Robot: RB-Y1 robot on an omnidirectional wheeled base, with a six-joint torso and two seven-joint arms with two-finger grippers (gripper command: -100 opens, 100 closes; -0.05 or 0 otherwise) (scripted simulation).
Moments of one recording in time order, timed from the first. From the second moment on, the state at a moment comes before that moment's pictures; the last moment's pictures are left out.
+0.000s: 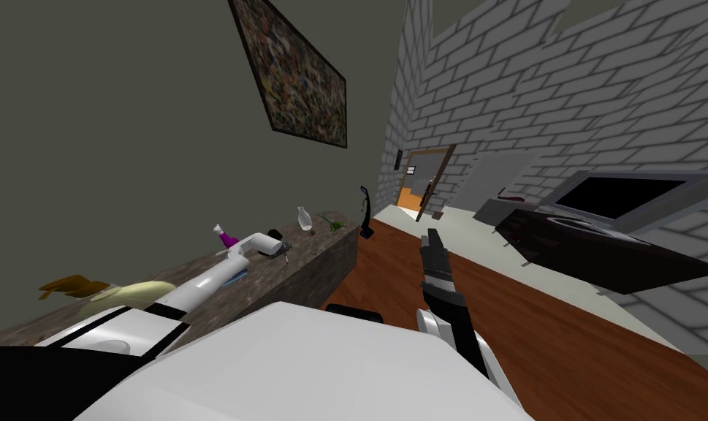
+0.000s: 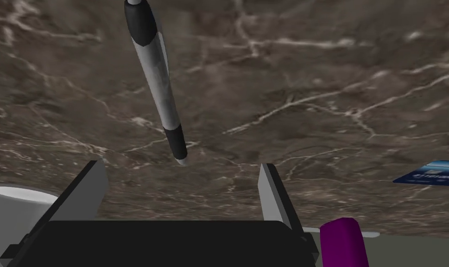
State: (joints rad) left arm -0.04 0.90 -0.04 -1.53 0.49 1.19 -0.55; right arm 0.55 0.01 0.00 -2.24 0.11 -0.45 0.17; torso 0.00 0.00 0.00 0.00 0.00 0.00
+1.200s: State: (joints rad) left arm -0.20 0.92 -0.01 -1.18 0.52 1.08 -0.62; right arm 0.55 0.01 0.00 -2.24 0.11 -0.45 0.17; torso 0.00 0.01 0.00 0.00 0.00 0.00
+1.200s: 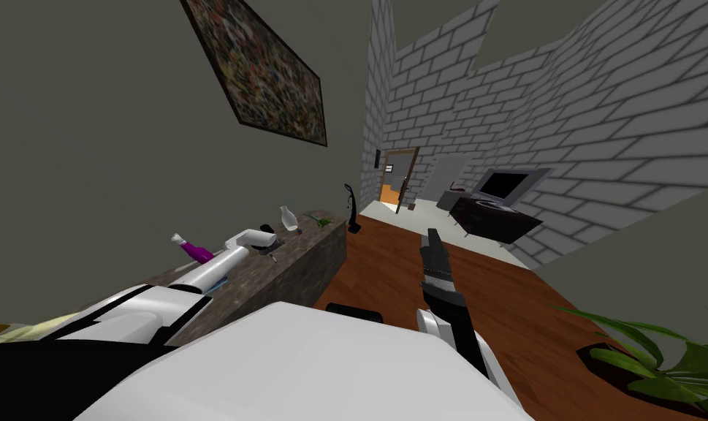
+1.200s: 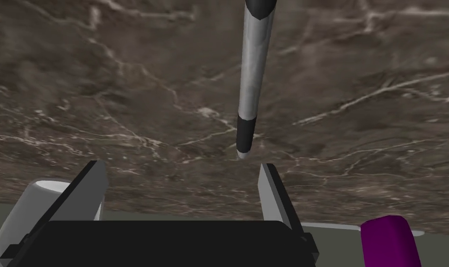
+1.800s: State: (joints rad) left arm -0.25 0.93 0.00 -1.04 0.53 1.03 -0.65; right arm 0.55 0.01 0.00 -2.24 0.11 -0.45 0.17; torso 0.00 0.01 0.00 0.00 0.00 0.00
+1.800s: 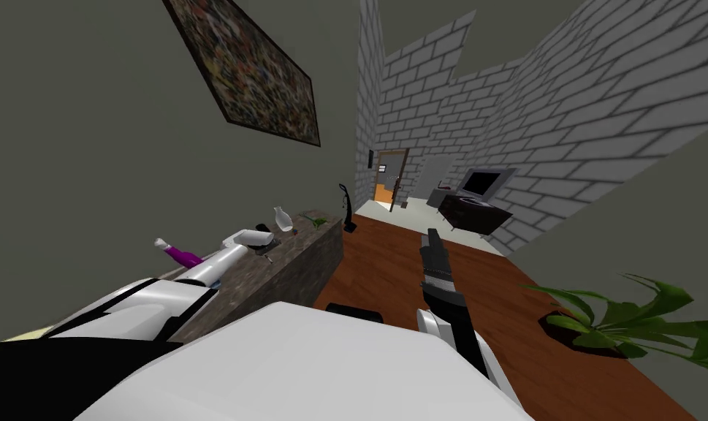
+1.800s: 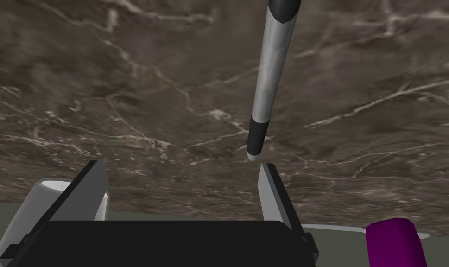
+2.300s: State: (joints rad) left arm -0.32 0.94 0.02 -0.90 0.54 1.00 -0.68; right arm 0.55 0.01 0.00 -2.24 0.11 -0.45 0.17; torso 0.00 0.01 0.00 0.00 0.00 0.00
